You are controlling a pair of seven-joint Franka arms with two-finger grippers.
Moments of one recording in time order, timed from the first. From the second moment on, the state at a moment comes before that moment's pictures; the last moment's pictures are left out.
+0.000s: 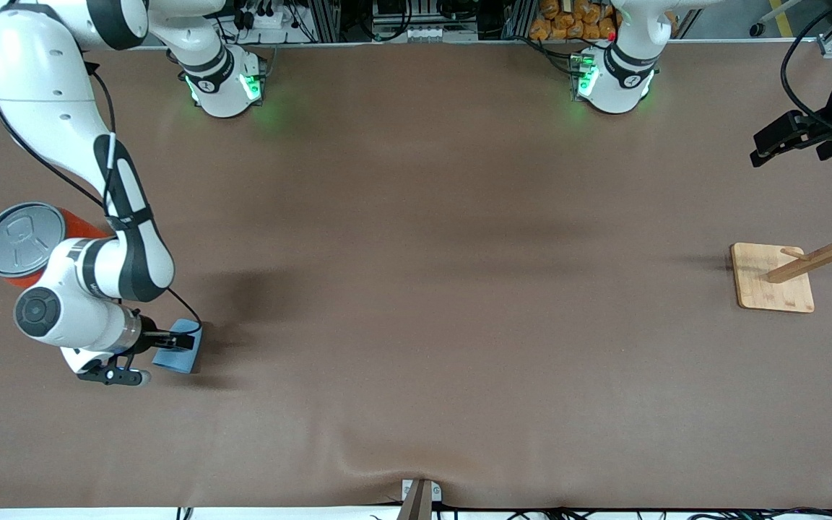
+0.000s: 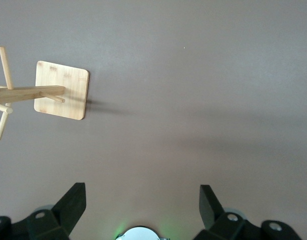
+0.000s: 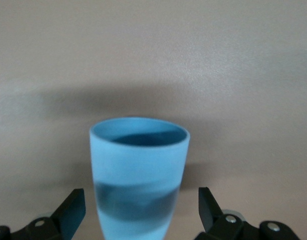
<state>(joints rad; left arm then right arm) 0.05 -0.08 -0.08 -1.60 0.00 1.47 -0.13 0.05 0.72 -0.09 -1.58 0.10 2.27 0.05</state>
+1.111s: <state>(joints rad) 0.06 0.00 -0.09 -1.60 -0.02 1.57 -0.13 0.05 0.74 -0.09 -1.58 0.10 2.30 -0.02</state>
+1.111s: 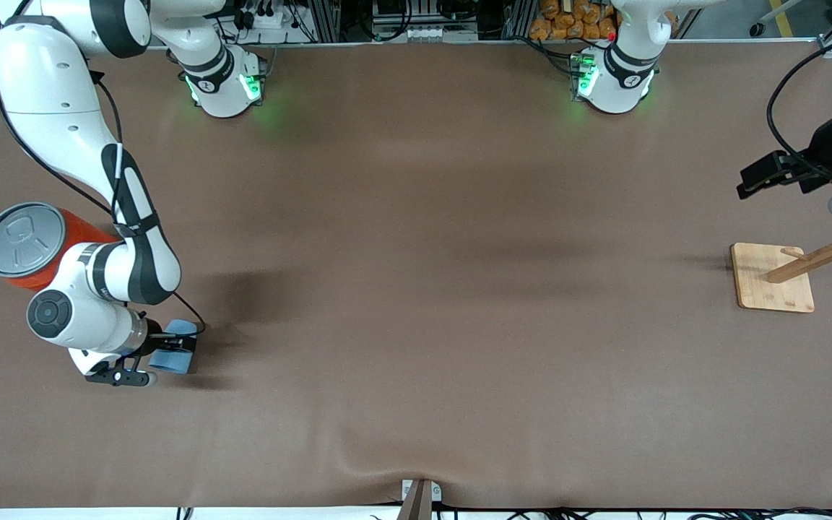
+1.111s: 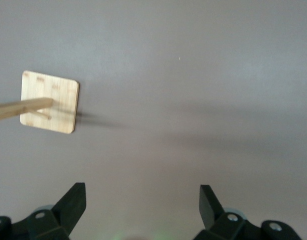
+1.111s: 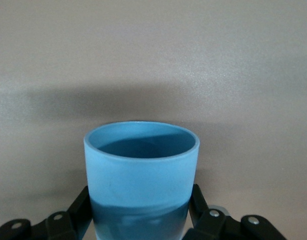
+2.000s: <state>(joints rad) 0.06 -0.01 -0.09 -1.58 -0.03 1.61 -0.13 0.05 0.63 -0.03 -1.46 0.10 2.01 -0.49</state>
